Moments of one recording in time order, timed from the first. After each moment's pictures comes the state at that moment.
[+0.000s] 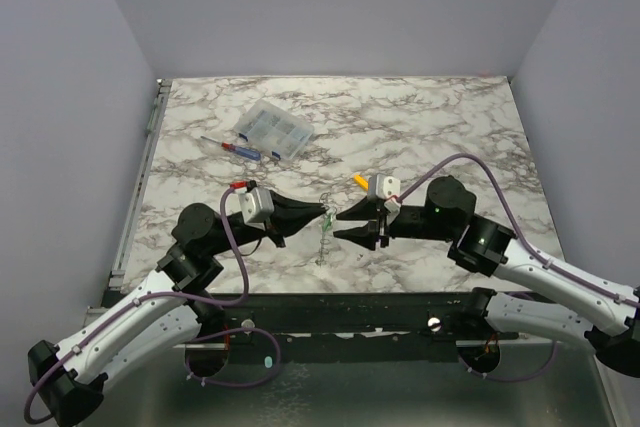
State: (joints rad) left arm -0.77 0.63 0.54 0.32 0.51 -0.07; right arm 0.96 0.90 0.79 0.01 -0.46 -0.16
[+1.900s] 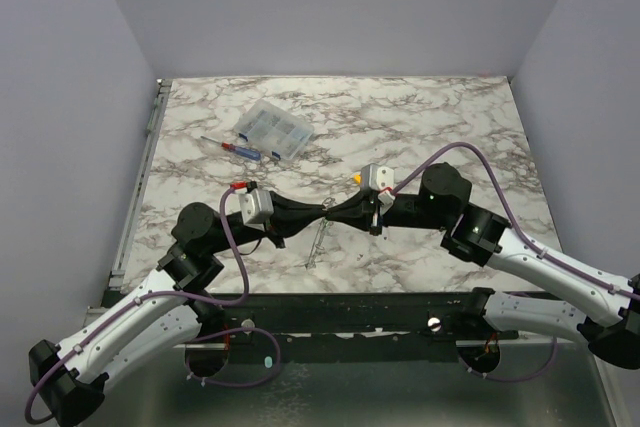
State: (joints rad) left arm -0.76 0.64 0.54 0.36 0.56 -0.08; right arm 0.96 1.00 0.90 0.01 -0.49 -0.23
